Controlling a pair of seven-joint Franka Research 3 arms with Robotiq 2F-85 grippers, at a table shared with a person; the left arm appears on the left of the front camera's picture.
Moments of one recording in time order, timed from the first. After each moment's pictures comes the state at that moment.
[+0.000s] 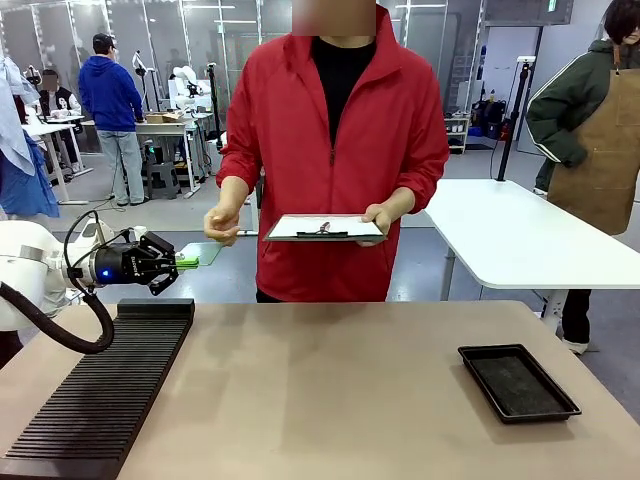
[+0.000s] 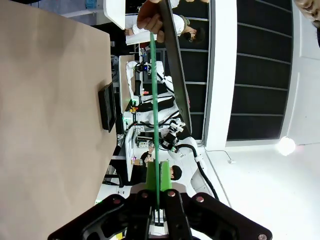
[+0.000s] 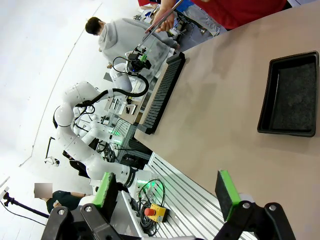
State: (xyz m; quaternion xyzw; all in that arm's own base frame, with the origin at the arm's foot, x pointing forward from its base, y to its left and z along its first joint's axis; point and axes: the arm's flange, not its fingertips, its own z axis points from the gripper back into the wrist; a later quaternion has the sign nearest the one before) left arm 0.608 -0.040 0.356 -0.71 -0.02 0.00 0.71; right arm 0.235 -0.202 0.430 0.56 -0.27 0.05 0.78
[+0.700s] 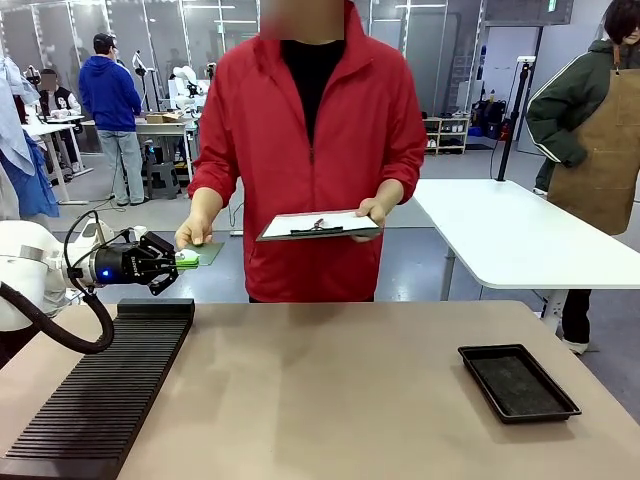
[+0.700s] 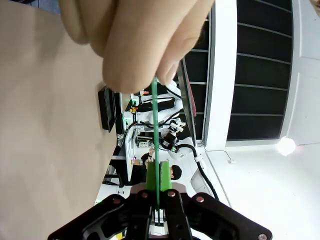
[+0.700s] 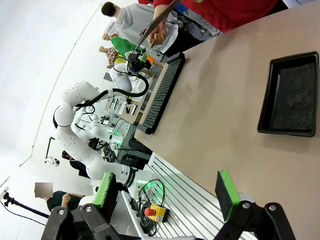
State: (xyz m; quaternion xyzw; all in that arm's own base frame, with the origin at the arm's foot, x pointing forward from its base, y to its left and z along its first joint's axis) left arm 0.608 -0.040 0.356 -0.71 -0.02 0.00 0.71; right arm 0.235 -0.202 0.430 0.56 -0.27 0.05 0.78
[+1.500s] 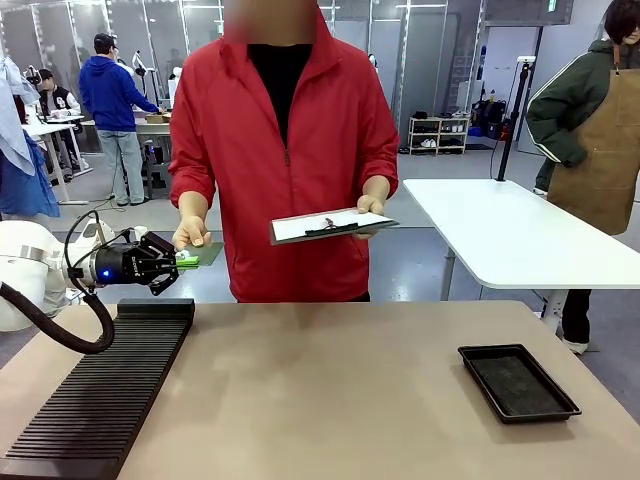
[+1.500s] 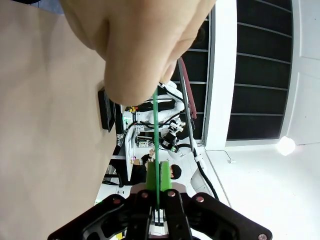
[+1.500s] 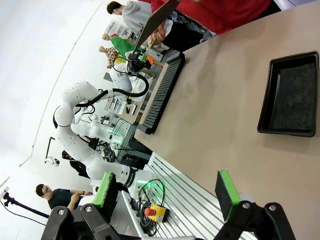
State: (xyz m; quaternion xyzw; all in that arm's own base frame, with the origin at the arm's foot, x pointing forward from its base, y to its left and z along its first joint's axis) left arm 0.608 -0.041 0.356 -0.71 -0.01 0.00 0.71; right arm 0.235 -0.202 0.430 0.56 -0.27 0.05 0.78
